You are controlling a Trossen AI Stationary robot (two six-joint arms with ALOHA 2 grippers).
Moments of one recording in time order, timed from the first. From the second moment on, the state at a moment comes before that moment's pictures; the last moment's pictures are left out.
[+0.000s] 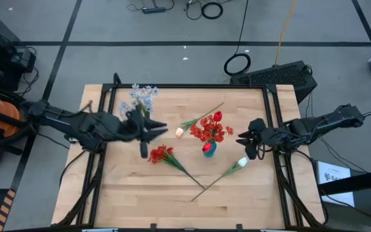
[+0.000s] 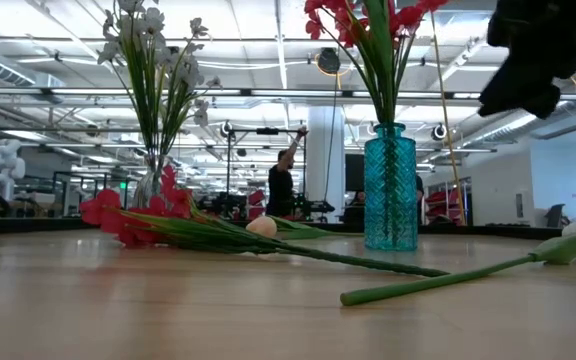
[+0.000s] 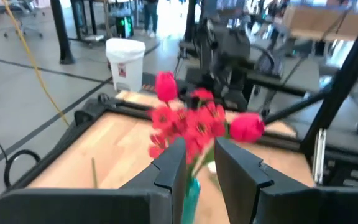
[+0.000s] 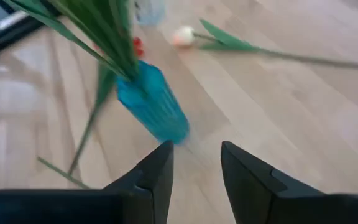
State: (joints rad) left arm -0.30 1.12 1.15 -0.22 -0.46 -0.20; right arm 0.28 0.68 0.59 -0.63 0.39 0.74
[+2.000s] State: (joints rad) left arm -0.52 1.64 1.49 -0.51 -0.76 -0.55; right arm 0.32 0.71 0.59 -1.01 0.18 1.31
